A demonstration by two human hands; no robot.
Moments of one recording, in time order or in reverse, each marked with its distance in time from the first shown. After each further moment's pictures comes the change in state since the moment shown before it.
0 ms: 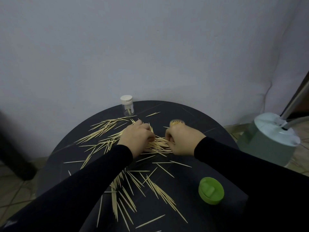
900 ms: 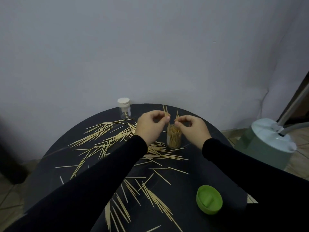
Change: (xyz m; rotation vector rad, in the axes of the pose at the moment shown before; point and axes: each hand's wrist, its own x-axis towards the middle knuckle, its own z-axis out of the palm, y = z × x) left_hand 0.042 0.039 -0.019 -1.057 0.295 -0.366; right_hand 0.024 0.055 0.018 0.764 0.533 0.240
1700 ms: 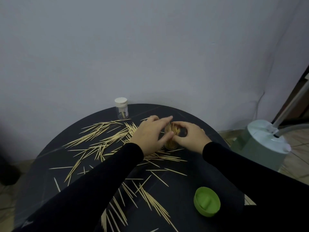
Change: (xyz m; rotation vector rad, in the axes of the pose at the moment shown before) left_hand -0.007 -0.017 0.000 0.639 -0.218 0.370; right_hand -0.006 0.005 -0.008 -0.352 -0.200 -0.048
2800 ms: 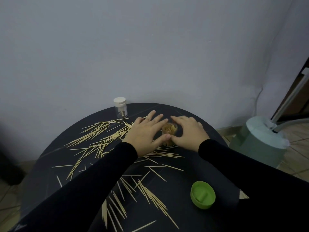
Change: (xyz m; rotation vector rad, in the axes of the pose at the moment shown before) left_hand -0.011 -0.004 -0.010 0.243 -0.148 0.058; right_hand -0.009 -0.010 -0.007 -0.298 0.022 -0.089
